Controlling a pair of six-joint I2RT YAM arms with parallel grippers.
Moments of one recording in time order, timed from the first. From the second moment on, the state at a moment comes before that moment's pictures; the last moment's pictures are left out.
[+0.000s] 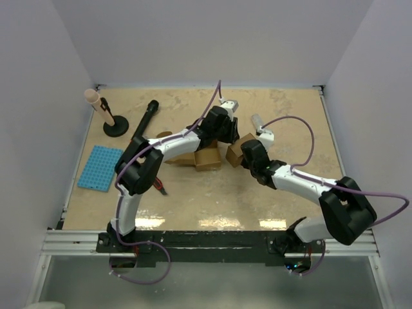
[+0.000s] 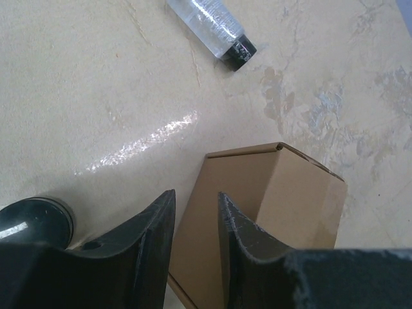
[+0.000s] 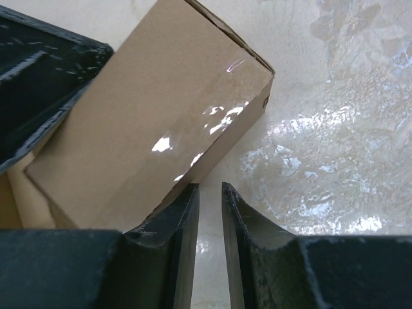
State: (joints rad) left arm -0.73 2.09 1.52 0.00 0.08 -0.41; right arm 0.63 1.38 0.68 -0.04 0.52 0.73
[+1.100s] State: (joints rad) left arm -0.94 1.69 0.97 0.05 -0.03 -0.57; right arm 0.67 1.03 0.54 -0.17 0.40 0.71
